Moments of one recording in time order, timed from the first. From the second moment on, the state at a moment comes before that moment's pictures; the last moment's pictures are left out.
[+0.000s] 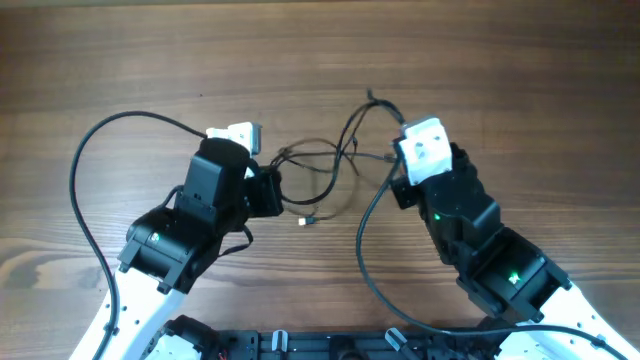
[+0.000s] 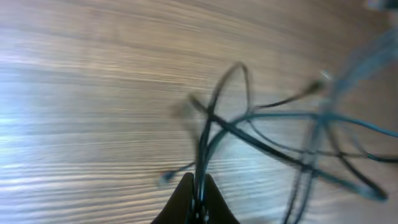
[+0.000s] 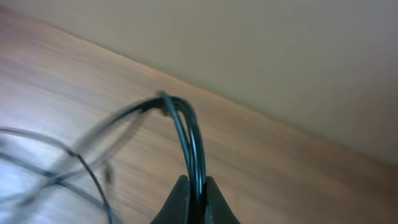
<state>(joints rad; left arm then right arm) -0.46 1.02 0.97 -0.77 0.06 -0.58 0.73 0.93 0.85 -0.31 0.52 -0.08</state>
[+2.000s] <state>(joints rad) -0.47 0.79 0.97 -0.25 0.30 -0.65 0.69 1.32 0.85 -0.17 0.00 -0.30</state>
